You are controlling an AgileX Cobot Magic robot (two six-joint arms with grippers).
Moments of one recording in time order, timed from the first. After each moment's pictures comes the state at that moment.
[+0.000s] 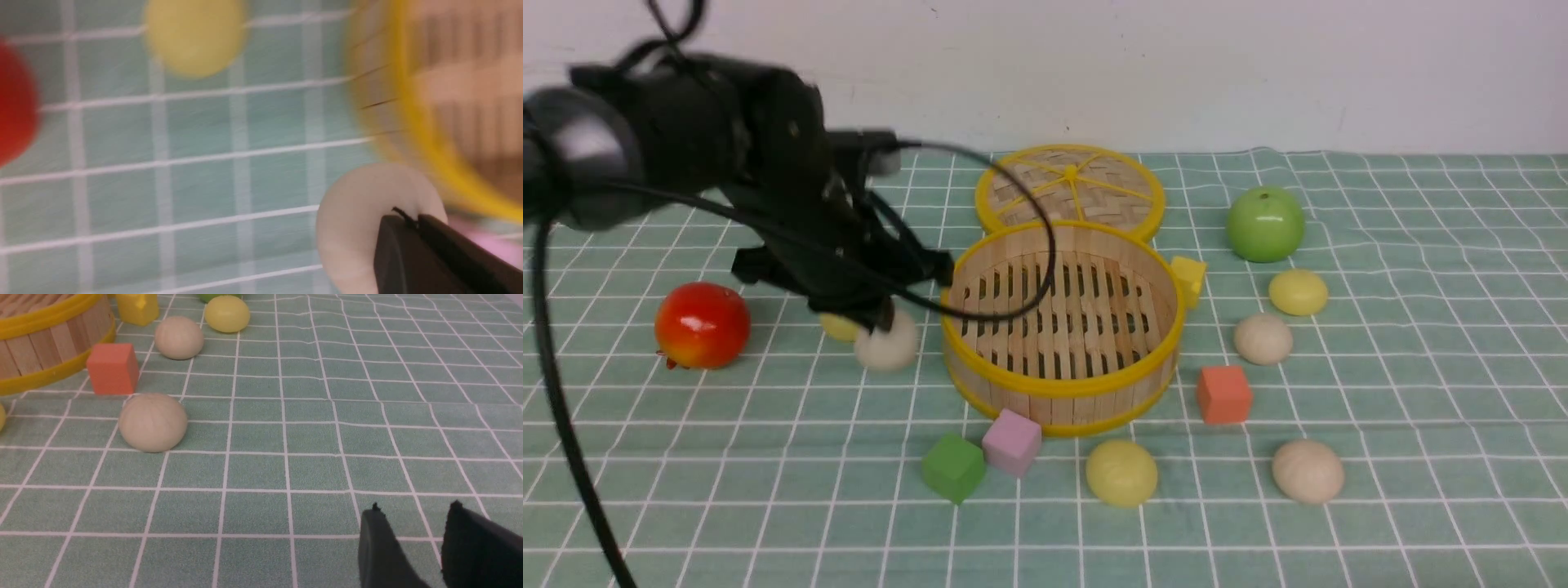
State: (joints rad) right arm 0.00 -0.01 0.02 -0.08 0.38 0.10; left arm -0.33 1.79 -1.49 -0.05 0.83 -0.25
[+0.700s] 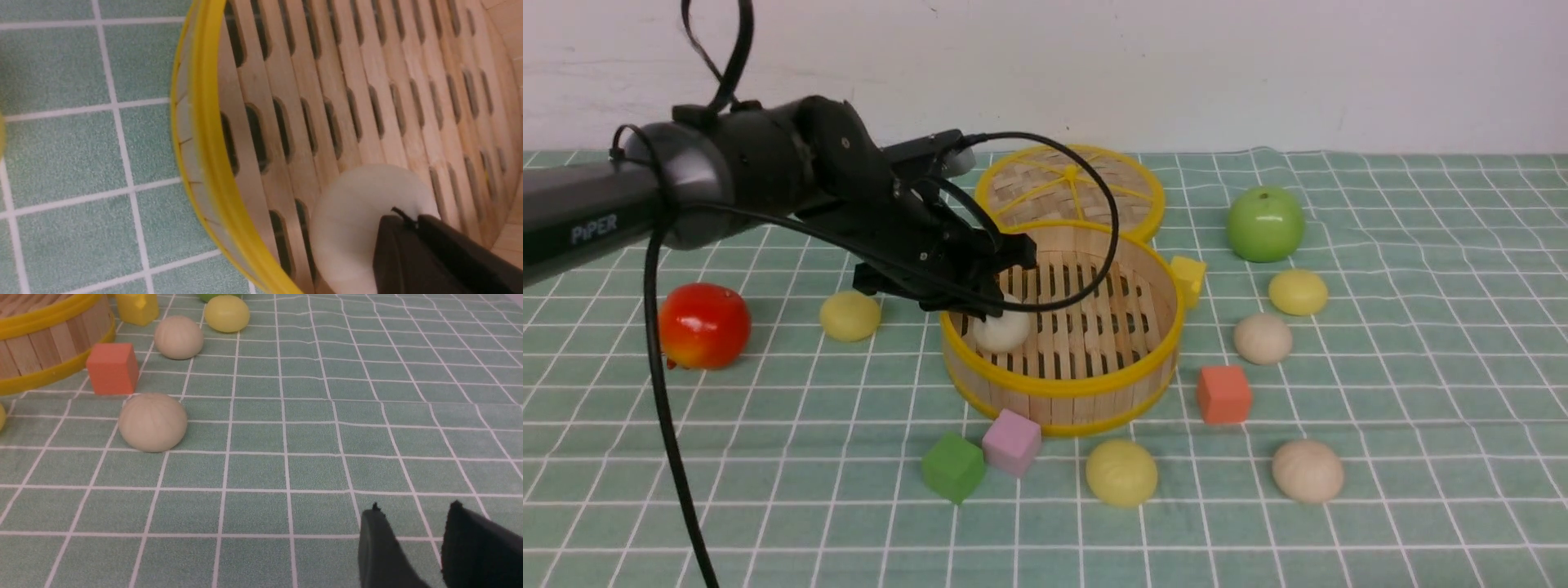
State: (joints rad) right arm 0.00 -0.01 0.02 -0.08 0.38 0.10; left arm -0.33 1.97 -1.54 -0.43 0.62 0.01
